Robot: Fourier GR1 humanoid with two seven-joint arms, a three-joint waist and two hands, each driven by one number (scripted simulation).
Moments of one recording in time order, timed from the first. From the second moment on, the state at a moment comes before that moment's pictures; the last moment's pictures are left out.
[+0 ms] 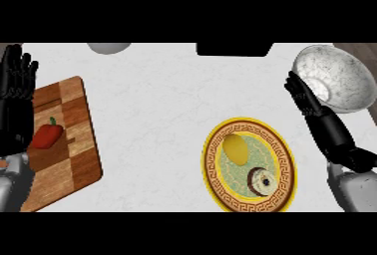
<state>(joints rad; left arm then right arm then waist) -0.23 0.40 0.03 -1.65 0.11 0.28 -0.04 -0.22 -0.41 0.18 -1.51 -0.13 0.02 -0.23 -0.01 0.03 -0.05</state>
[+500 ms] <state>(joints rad) -0.17 0.28 -0.11 -1.54 0.13 0.22 0.02 -0.16 -0.35 0.38 -1.53 0.24 -0.21 -0.22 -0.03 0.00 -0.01</state>
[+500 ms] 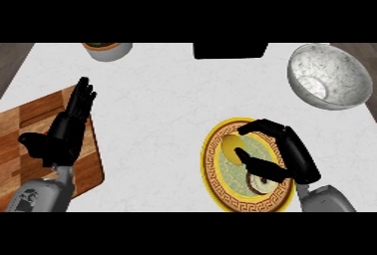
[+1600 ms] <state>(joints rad) -0.16 0.20 -0.17 -1.55 0.09 0.19 0.09 0.15 -0.21 0.50 -1.97 0.69 -0.39 0.05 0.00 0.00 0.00</state>
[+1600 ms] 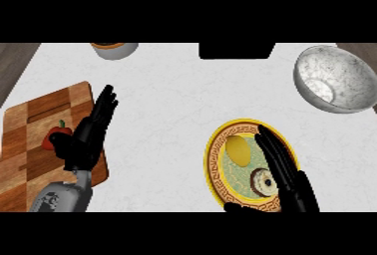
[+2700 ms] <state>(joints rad) -0.12 0.13 -0.15 -1.57 0.02 0.15 0.08 0.10 -0.18 0.39 -1.83 0.65 -0.10 0.20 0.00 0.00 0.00</state>
